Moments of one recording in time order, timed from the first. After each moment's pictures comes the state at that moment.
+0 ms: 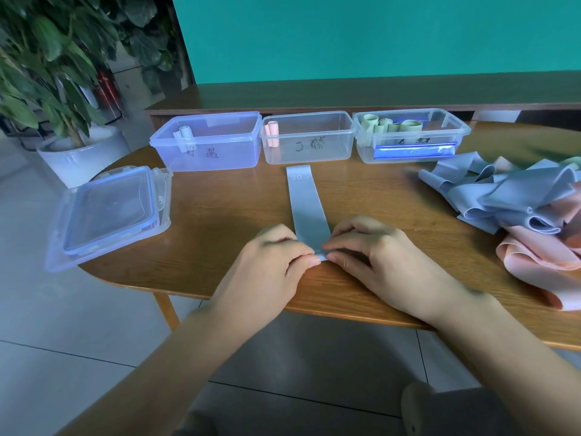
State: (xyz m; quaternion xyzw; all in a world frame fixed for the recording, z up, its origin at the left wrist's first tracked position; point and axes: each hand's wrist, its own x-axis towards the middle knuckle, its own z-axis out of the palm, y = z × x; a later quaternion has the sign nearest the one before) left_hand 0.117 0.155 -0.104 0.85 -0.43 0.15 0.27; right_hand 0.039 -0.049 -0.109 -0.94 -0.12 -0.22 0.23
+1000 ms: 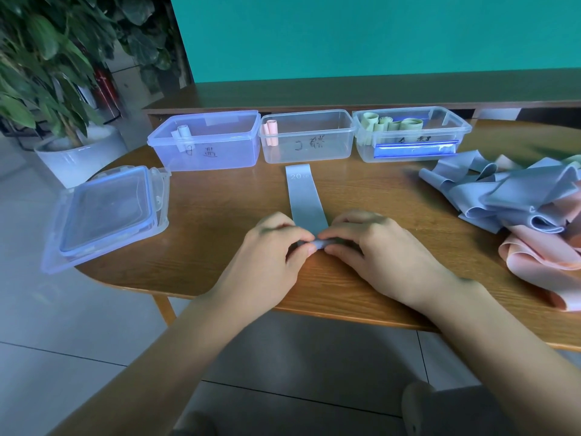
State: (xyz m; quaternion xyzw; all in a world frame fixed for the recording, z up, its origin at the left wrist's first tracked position) left_hand 0.137 0.145 -0.108 0.85 -0.42 0.14 0.29; right_hand 0.055 -0.049 -0.106 -0.96 -0.08 -0.19 0.20
